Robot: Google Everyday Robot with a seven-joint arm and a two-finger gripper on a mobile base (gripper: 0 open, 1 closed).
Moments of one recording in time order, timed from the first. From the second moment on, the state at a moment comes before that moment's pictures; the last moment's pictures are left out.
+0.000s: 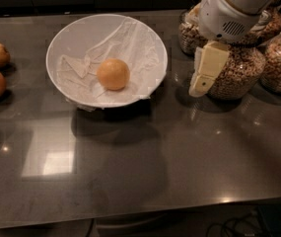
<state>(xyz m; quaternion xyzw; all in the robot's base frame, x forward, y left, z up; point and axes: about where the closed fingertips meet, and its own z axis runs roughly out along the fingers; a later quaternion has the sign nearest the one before) 0.525 -0.119 0.974 -0.67 0.70 -0.01 0.23</state>
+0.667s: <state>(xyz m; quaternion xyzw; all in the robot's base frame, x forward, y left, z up) 0.559 -0.059 0.975 -0.67 0.68 0.04 0.29</state>
